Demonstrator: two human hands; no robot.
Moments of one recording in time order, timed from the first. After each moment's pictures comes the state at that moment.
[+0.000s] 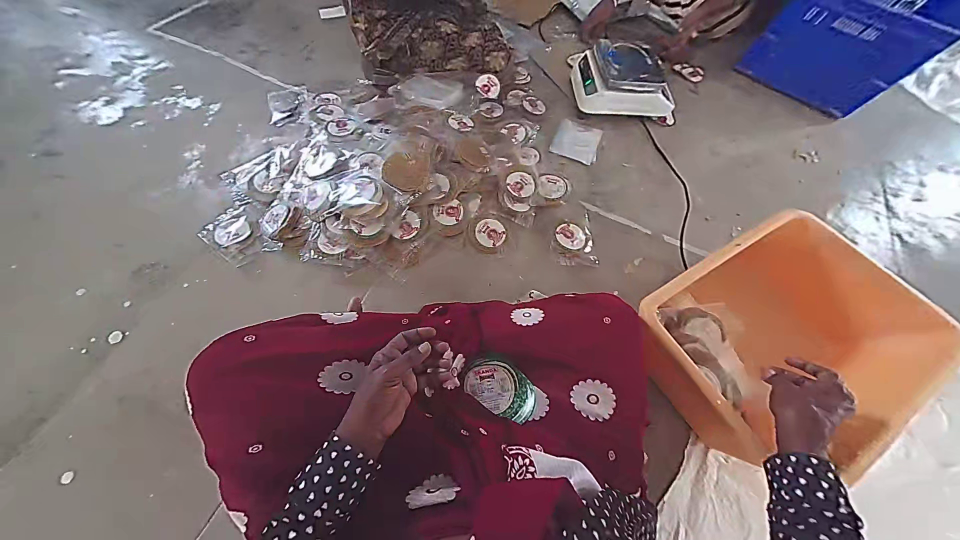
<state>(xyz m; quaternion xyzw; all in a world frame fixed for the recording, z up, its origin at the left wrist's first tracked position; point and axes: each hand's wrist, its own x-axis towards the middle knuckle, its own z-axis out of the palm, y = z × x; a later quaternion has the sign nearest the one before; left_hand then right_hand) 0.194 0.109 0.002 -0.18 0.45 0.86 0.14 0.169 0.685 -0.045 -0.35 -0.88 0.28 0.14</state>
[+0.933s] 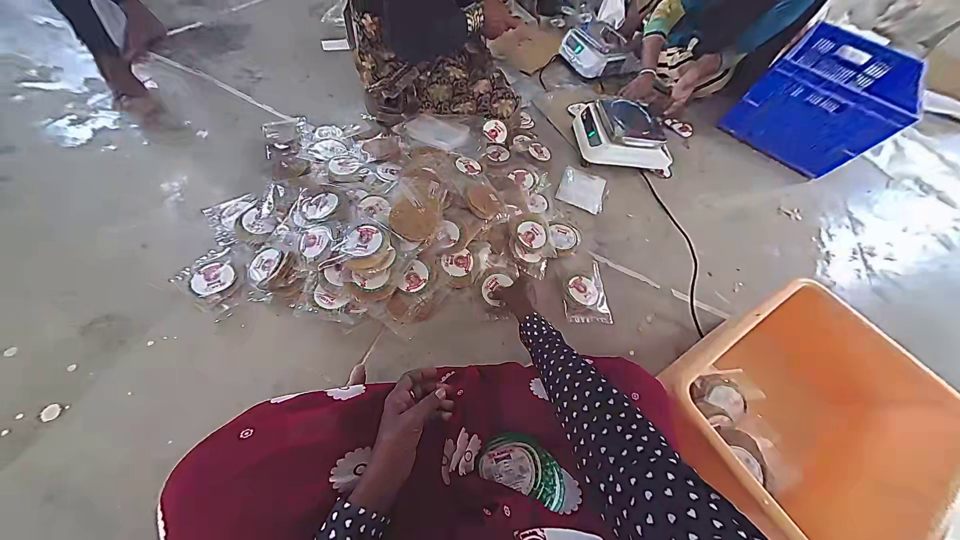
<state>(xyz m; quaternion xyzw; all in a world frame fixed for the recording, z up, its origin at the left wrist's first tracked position) 0.122 0.088 -0.045 -0.21 0.55 0.80 0.11 -0.126 0.291 -0.106 -0.21 -0.91 0.31 -0.16</state>
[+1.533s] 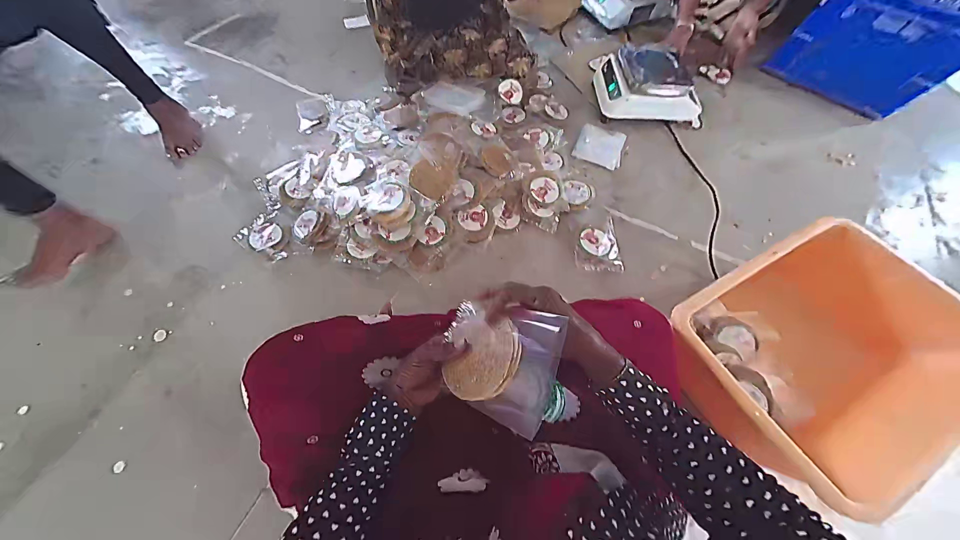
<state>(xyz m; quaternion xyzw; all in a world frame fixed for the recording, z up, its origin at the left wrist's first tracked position) 0.165 0.086 -0.024 -0.07 0.30 0.91 0.26 0.074 0.311 0.016 0.34 -0.66 0.65 -0.17</state>
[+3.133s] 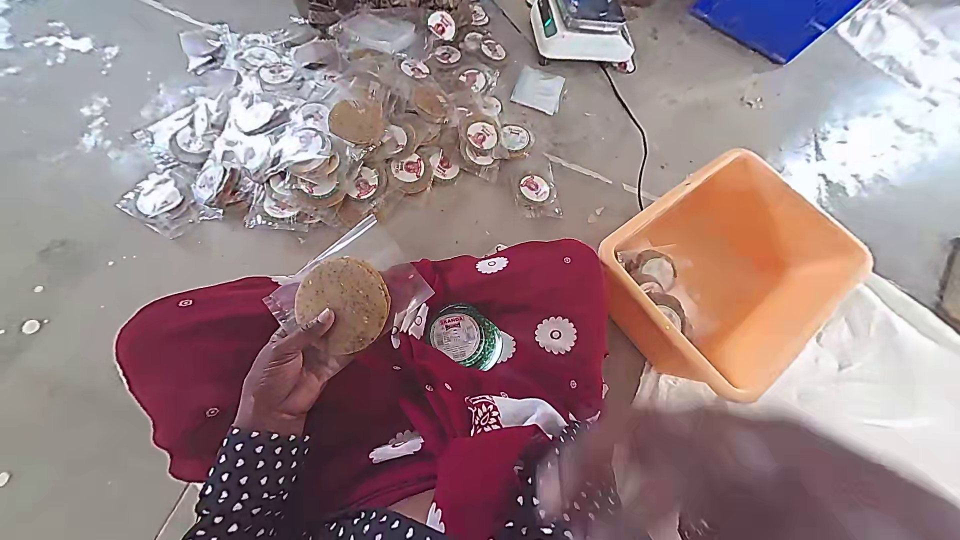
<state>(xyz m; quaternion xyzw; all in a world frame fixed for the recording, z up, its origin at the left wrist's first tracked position) 0.230 0.073 0.018 -0.27 0.43 0.86 0.02 0.264 0.401 0.184 0.37 -0.68 0.62 -0.12</state>
